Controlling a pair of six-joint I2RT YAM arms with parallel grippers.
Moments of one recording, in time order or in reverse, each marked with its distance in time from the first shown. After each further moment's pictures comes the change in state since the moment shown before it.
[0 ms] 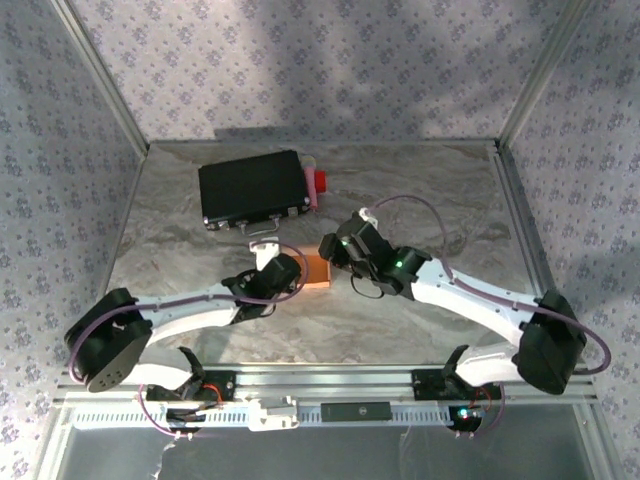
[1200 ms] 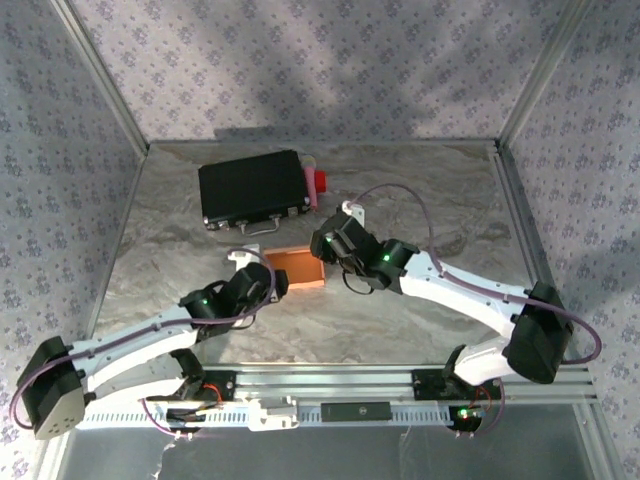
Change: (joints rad) left arm -0.013 -0.388 -0.071 -0.222 0.134 -0.010; right arm 0.048 0.064 0.135 -0.079 0.113 -0.145
